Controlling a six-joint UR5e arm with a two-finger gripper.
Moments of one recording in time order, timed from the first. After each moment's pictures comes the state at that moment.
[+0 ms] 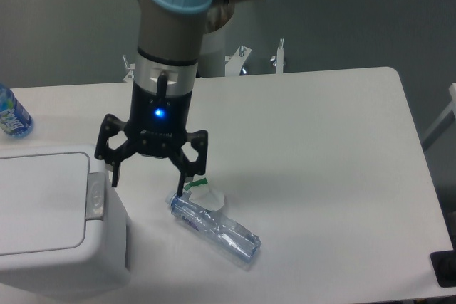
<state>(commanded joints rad) 2.23 -1.83 -1.41 -0.99 1.22 0.22</state>
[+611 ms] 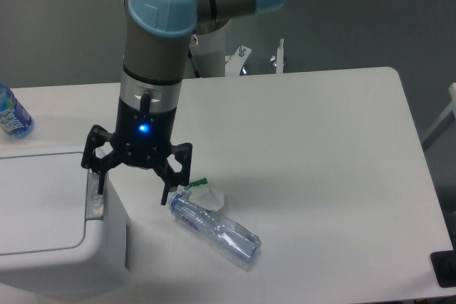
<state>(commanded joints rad) 2.21 -1.85 -1.41 -0.99 1.22 0.22</state>
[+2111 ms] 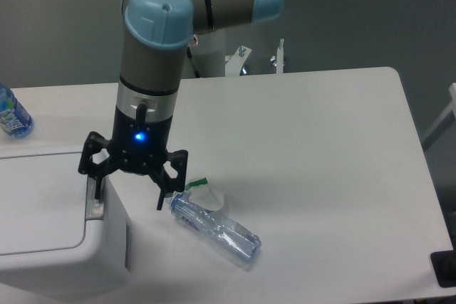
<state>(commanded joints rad) 2.20 -1.87 -1.41 -0.99 1.22 0.22</state>
